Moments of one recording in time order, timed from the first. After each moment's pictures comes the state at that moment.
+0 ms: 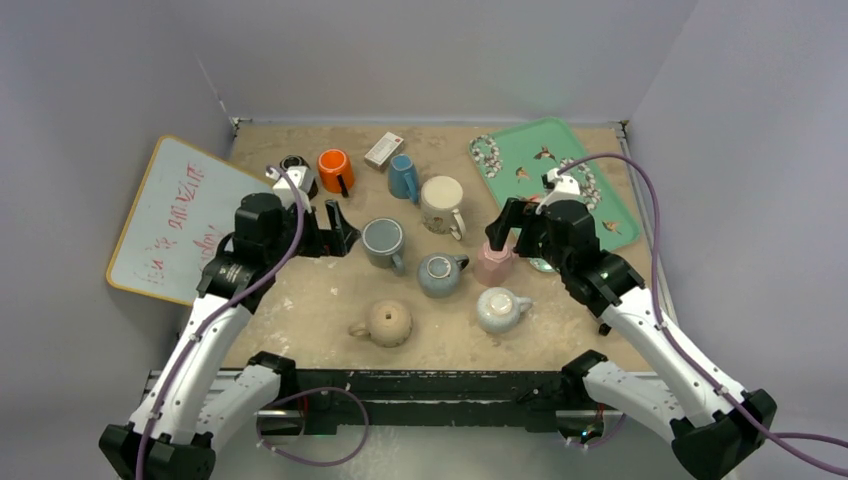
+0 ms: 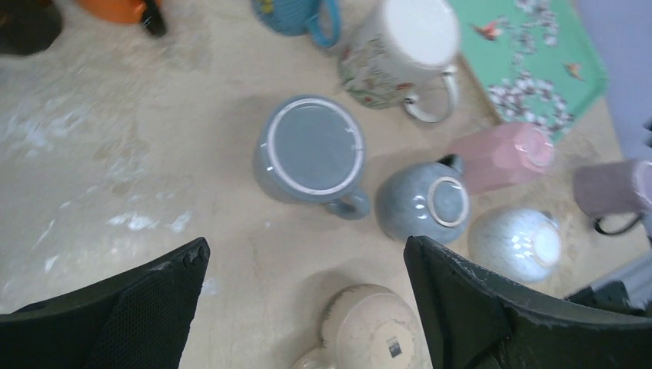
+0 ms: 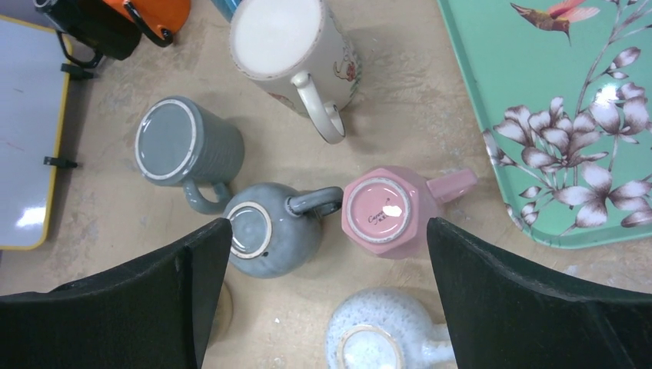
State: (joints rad) left arm -0.27 0.83 0.91 -0.53 0.25 -0.31; right arm 0.53 0.91 0.88 -0.47 0.15 0.52
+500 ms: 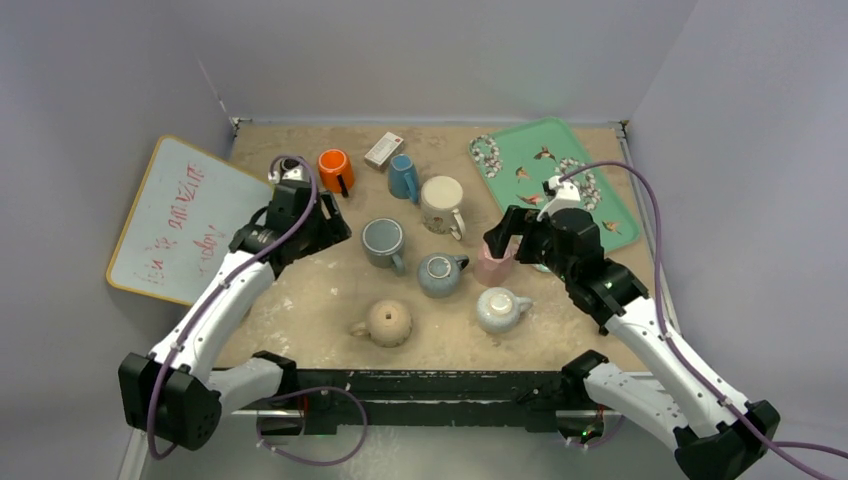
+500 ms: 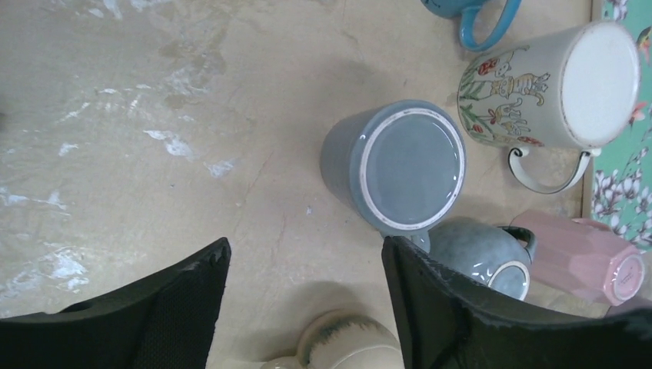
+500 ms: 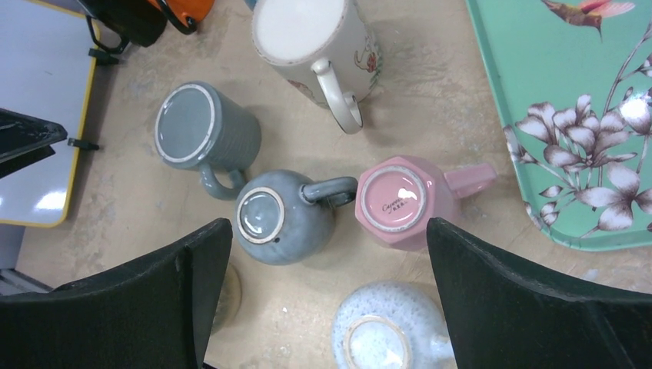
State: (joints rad) left arm -0.28 1.09 0.96 -0.64 -0.09 -0.65; right arm 0.53 0.85 0.83 -0.44 0.09 0.51
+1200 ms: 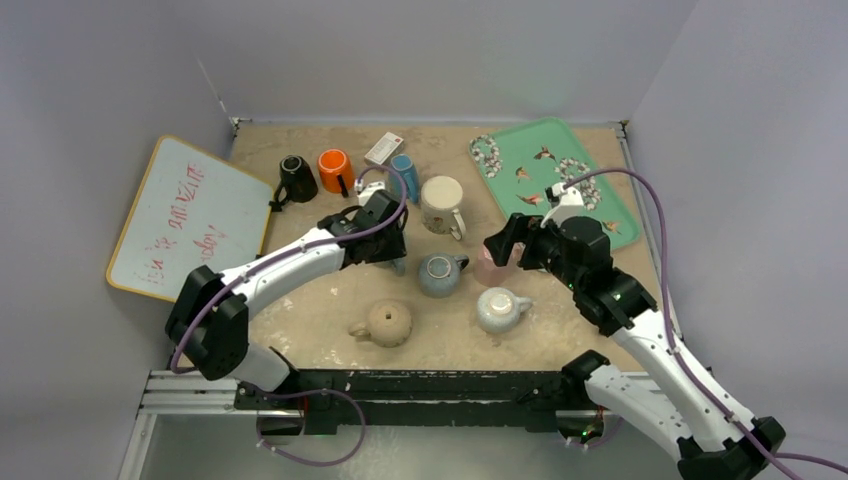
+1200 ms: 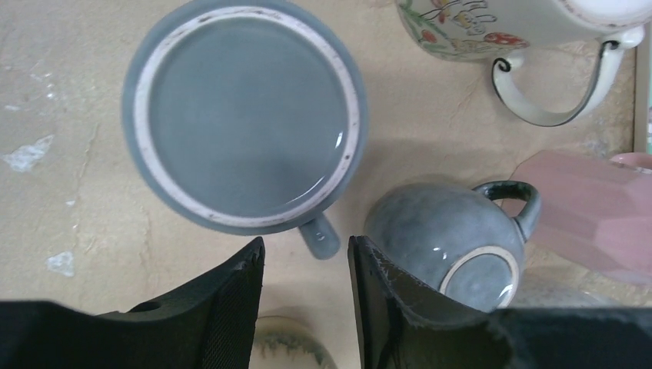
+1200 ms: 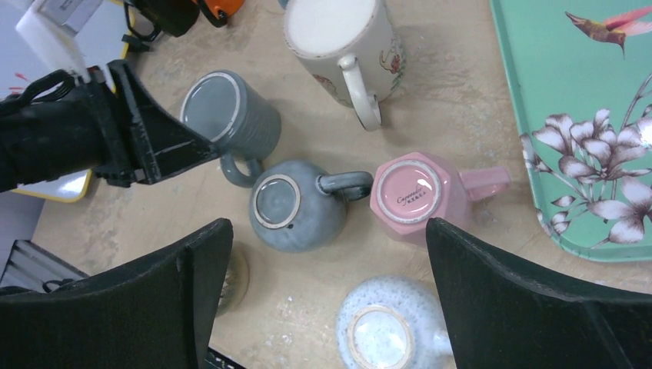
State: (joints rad) left arm -0.69 1.47 1.06 -0.55 -0.27 -0.81; right arm 0.53 0.78 0.80 -0.44 0.03 0.48
